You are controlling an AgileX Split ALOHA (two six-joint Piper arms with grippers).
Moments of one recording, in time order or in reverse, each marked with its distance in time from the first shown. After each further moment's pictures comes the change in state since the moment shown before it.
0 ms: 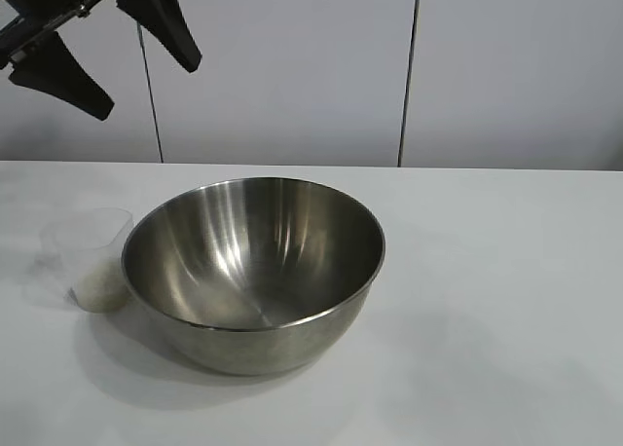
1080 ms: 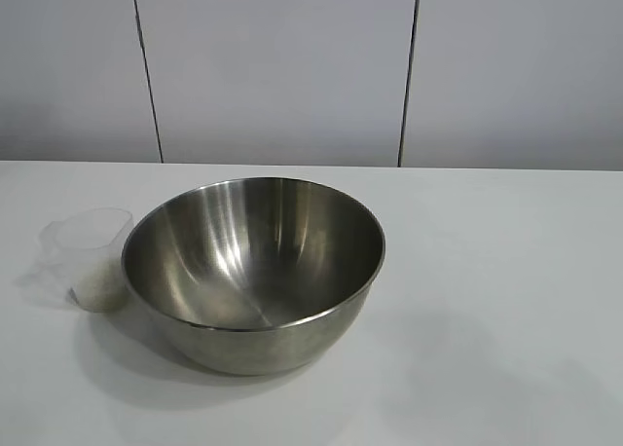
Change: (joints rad) left arm 0.149 -0.328 0.060 0.053 -0.347 0.414; right arm 0.000 0.000 0.000 0.001 -0.004 0.000
